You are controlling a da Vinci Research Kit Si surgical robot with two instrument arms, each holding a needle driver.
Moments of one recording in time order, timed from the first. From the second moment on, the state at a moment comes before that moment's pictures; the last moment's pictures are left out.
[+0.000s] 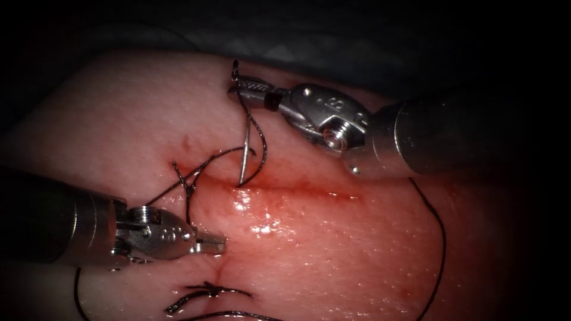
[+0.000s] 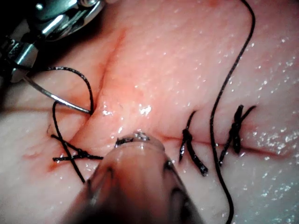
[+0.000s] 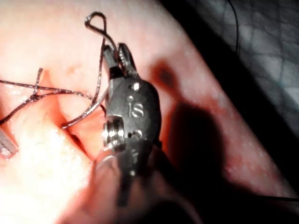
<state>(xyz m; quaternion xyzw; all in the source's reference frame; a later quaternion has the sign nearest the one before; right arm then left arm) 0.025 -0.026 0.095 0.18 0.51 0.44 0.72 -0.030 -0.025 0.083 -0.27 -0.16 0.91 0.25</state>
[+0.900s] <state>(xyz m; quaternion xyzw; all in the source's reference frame) 0.026 -0.029 0.094 0.33 0.38 0.63 0.59 -0.029 -0.025 0.083 -0.27 -0.17 0.91 0.25</state>
